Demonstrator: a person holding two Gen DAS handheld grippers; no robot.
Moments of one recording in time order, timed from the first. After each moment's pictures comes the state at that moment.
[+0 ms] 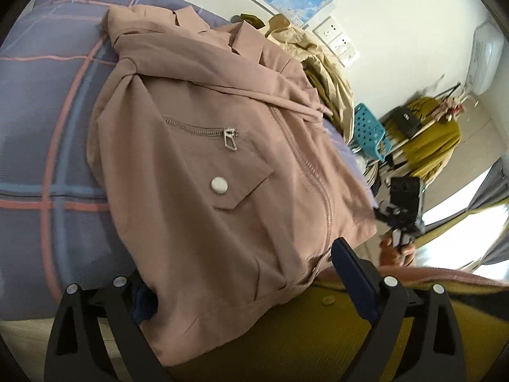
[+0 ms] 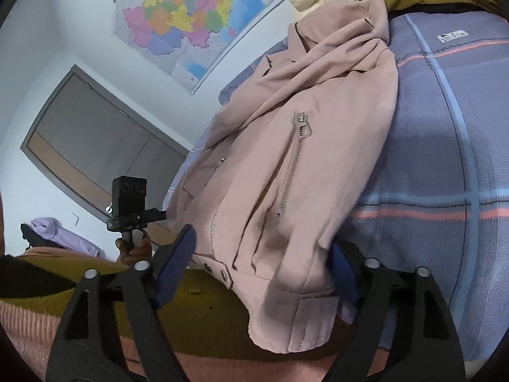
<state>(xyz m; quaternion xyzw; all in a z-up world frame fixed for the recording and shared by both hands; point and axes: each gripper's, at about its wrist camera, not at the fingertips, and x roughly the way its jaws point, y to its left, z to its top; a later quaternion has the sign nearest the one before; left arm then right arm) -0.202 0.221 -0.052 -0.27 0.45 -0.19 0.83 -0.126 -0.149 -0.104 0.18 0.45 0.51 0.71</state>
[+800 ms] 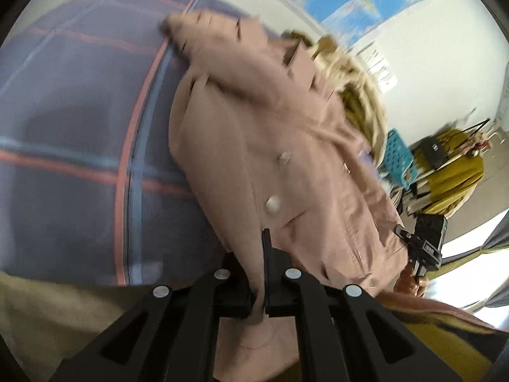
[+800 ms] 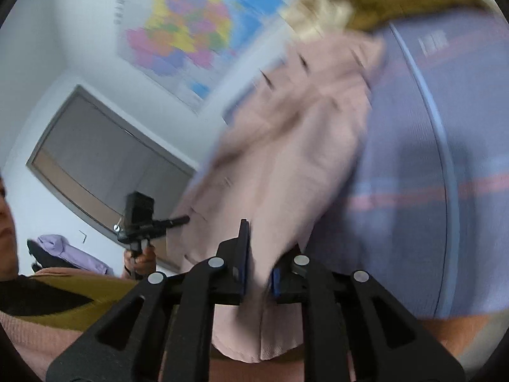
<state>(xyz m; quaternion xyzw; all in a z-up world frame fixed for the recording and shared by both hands) -0.226 0.259 -0.050 -0.30 0.47 -0.10 0.82 -0.141 -0.177 -0.110 0.23 0.44 0.49 0.71</state>
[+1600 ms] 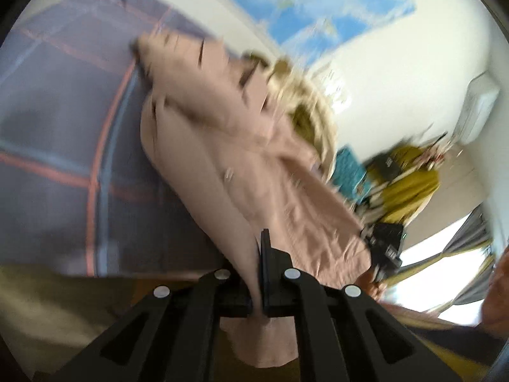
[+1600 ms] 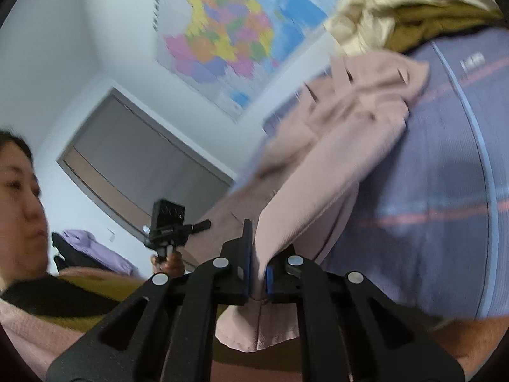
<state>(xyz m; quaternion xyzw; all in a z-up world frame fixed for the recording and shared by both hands) -0.243 0.267 -0.016 -0.37 0.38 -0.18 0.83 -0.153 -0.164 -0.065 0.26 0.36 0.56 0.69</state>
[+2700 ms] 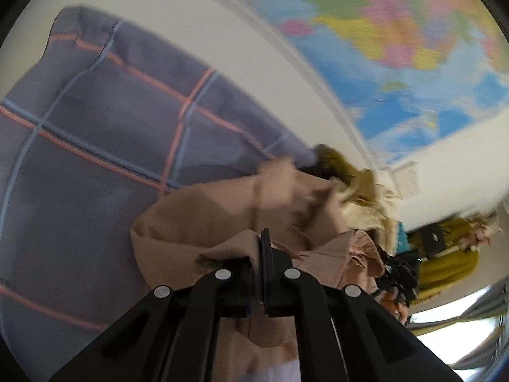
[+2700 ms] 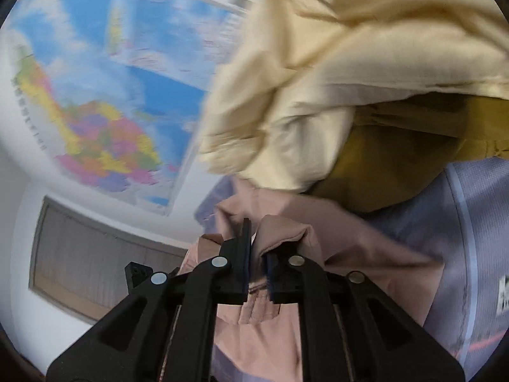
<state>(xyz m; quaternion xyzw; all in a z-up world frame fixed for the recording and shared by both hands) 0.042 0.402 0.006 -0.39 0.44 -0.05 0.81 0.164 -0.078 -0.063 0.37 0.47 0.38 0.71</state>
